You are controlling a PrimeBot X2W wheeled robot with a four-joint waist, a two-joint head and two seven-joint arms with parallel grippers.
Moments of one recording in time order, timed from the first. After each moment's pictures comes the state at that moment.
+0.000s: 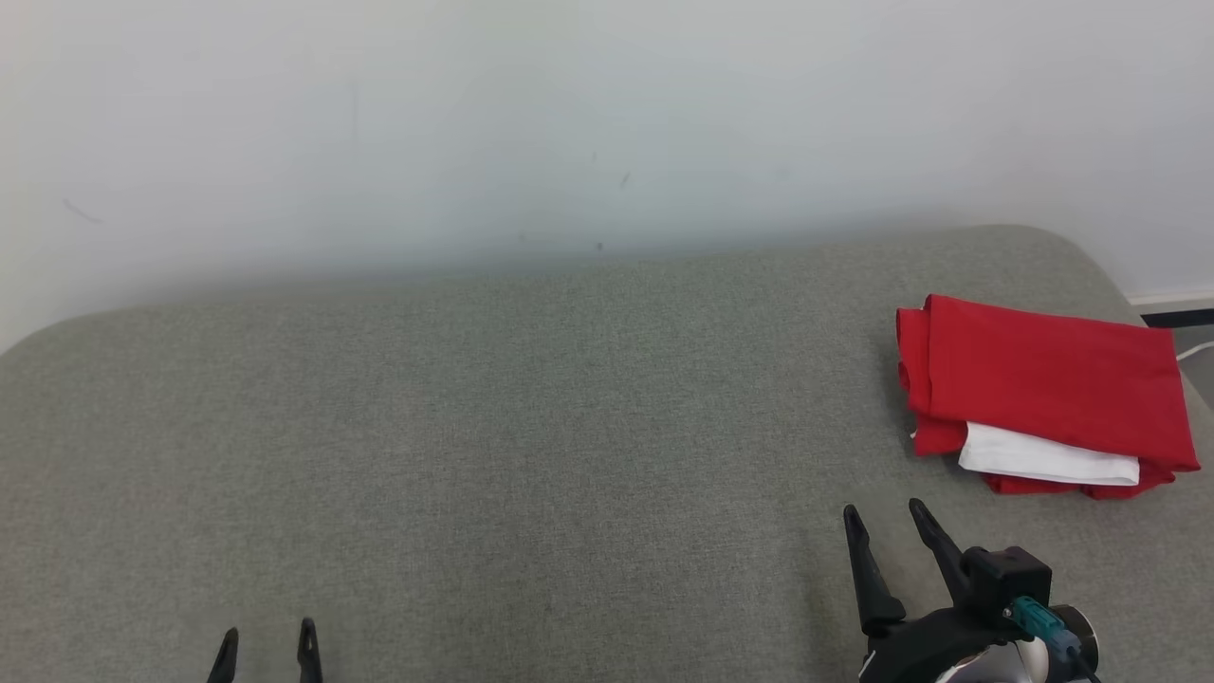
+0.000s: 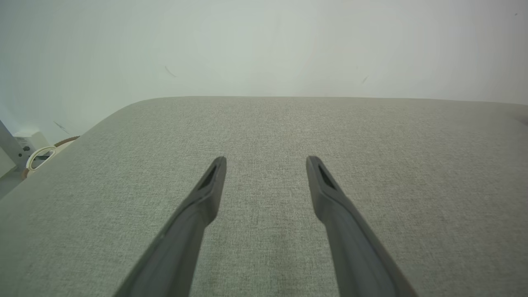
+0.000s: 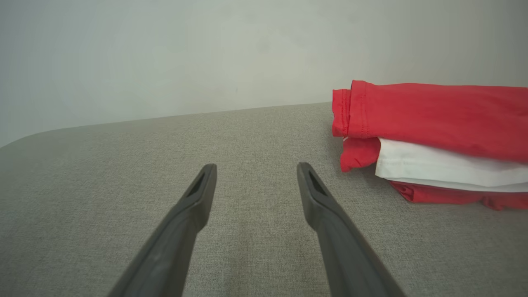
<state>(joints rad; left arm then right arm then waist) -0.01 0.05 0.05 0.19 -0.05 0.09 -0.26 -0.21 -0.12 0.24 0.46 0.15 0.13 -0.26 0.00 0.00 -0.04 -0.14</state>
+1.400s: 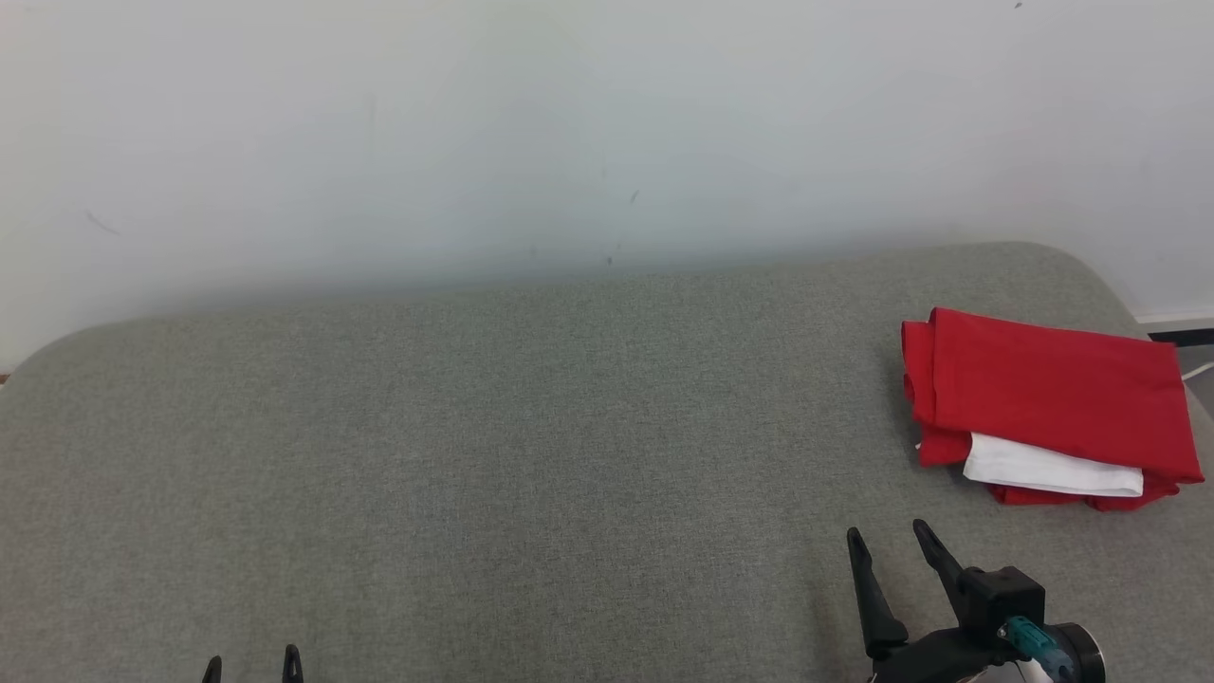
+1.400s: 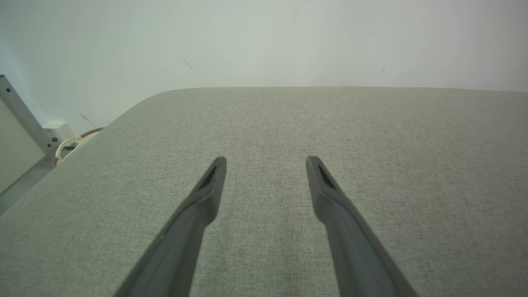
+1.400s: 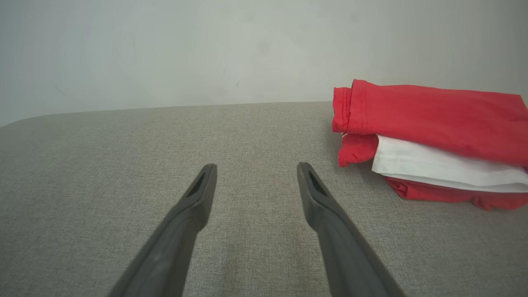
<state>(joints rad) 0.02 0.05 0.08 0.22 -0.03 0.10 -0.26 -0.18 -0.11 0.20 0.46 0.07 0.13 -0.26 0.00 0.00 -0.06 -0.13</state>
